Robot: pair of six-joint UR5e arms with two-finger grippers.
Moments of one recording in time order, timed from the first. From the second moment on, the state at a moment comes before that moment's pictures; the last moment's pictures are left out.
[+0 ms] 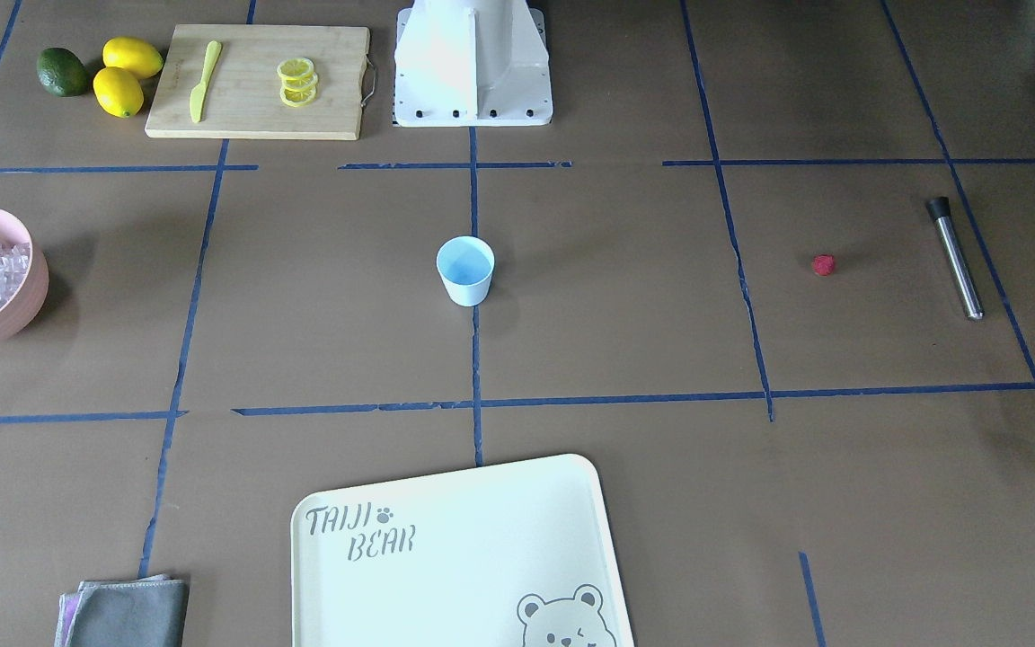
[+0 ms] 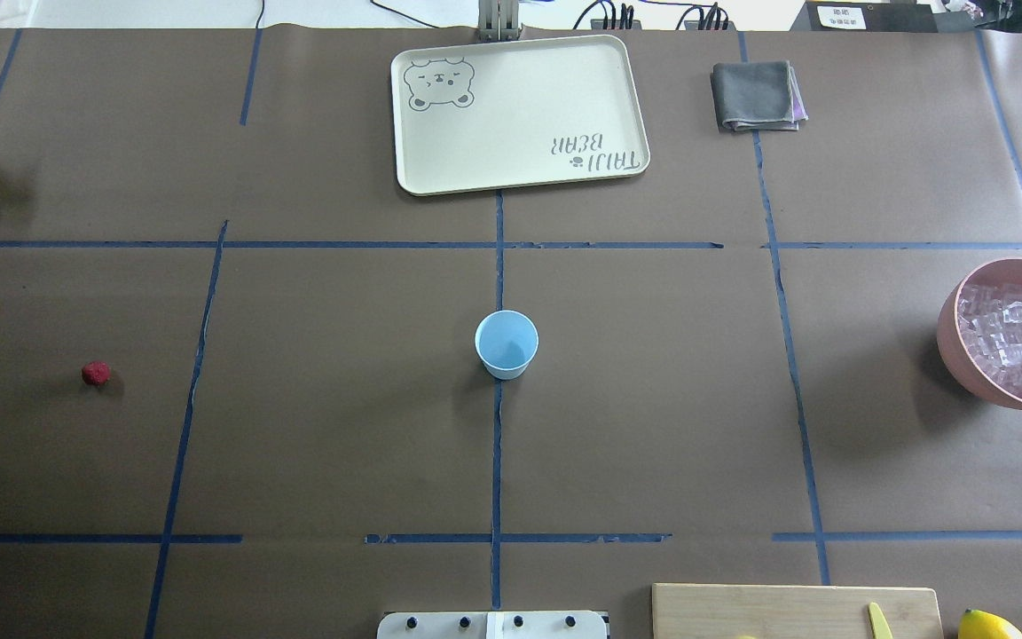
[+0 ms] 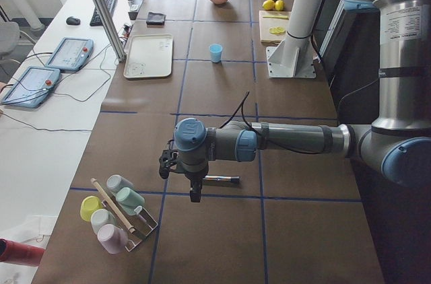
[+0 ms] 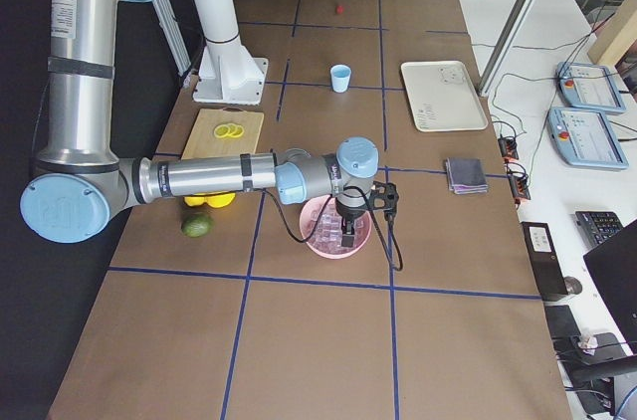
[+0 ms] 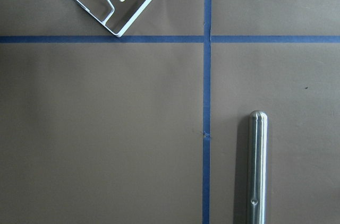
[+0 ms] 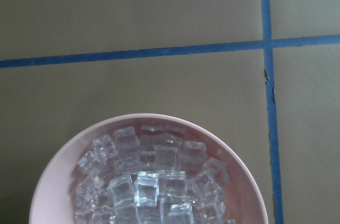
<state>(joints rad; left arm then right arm) -1.55 -1.46 -1.70 -1.58 -2.34 -0.04 1.32 -1.69 1.77 -1.35 2.35 0.48</state>
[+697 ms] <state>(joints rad) -1.55 -1.45 -1.71 -1.58 -2.34 -0.04 1.18 -1.76 1.79 -1.16 2.34 0.84</state>
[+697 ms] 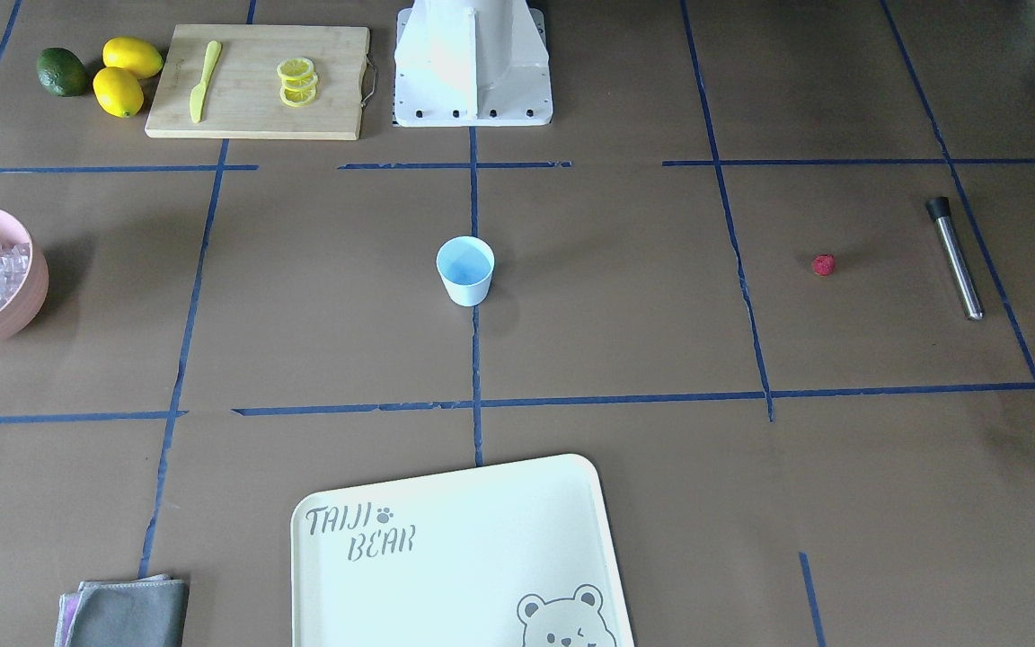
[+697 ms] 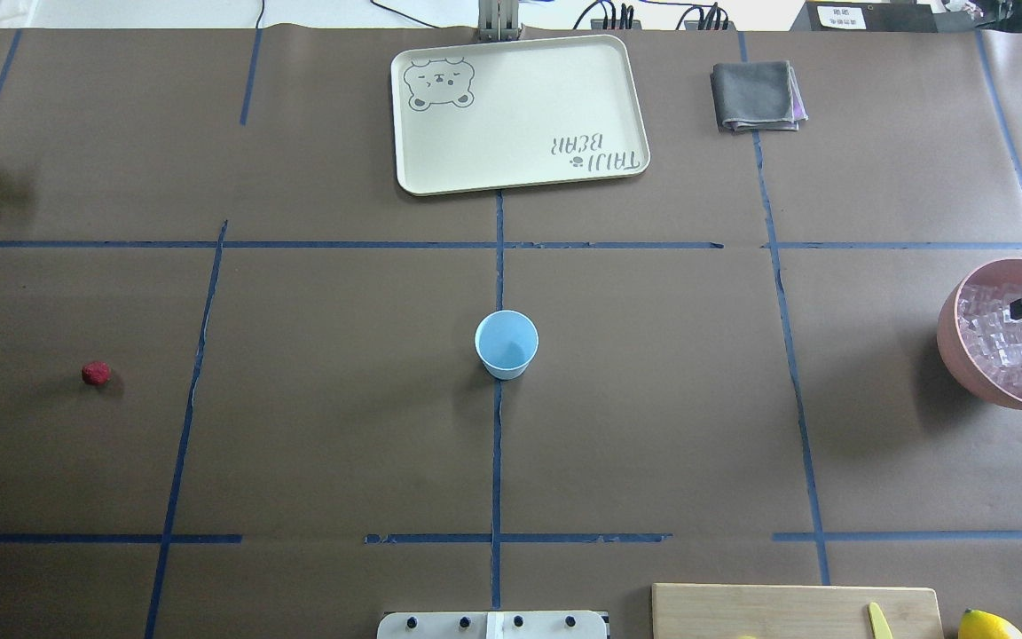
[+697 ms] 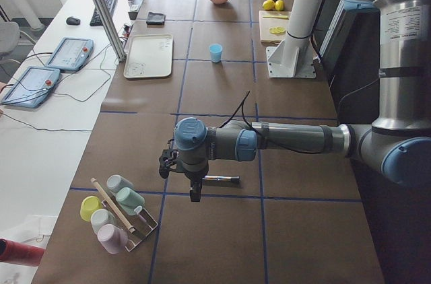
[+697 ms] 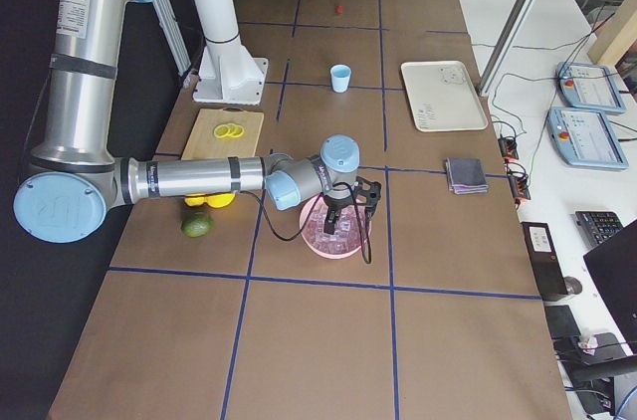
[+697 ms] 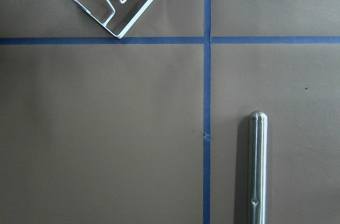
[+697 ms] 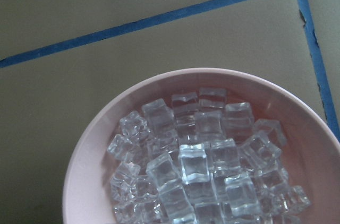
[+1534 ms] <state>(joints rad) -1.55 -1.44 -1.71 -1.58 -2.34 -0.04 1.08 -1.79 1.80 -1.09 2.26 0.95</state>
